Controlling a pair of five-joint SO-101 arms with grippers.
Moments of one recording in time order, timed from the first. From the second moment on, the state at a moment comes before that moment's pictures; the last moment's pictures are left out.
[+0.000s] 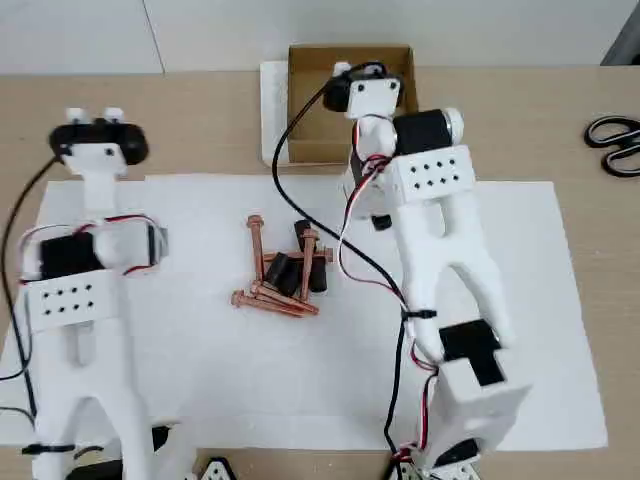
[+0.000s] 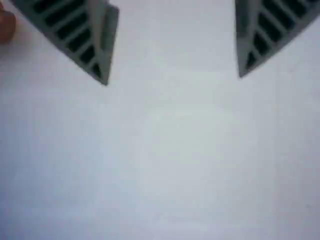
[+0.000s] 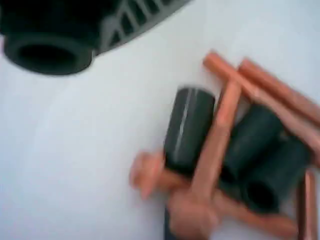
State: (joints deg) left arm -14.0 -27.6 29.8 71.9 -4.0; right arm -17.1 12.7 -25.1 99.3 1.4
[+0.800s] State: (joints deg) left arm -10.4 -27.6 35.4 64.4 -1.5; right arm -7.7 14.5 -0.5 79.1 3.5
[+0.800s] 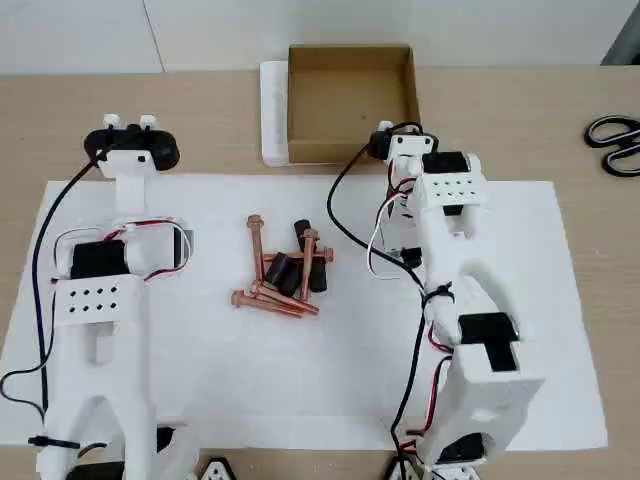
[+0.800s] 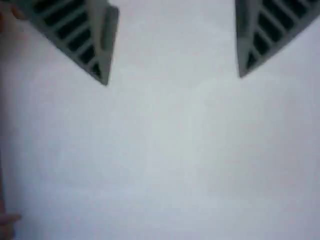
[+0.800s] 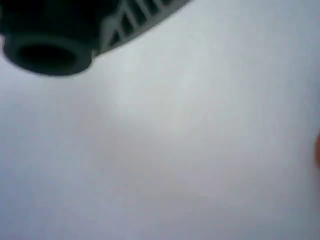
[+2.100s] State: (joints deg) left arm -10.4 -27.6 35.4 64.4 -1.5; right arm -9.4 10.9 17.1 59.3 4.1
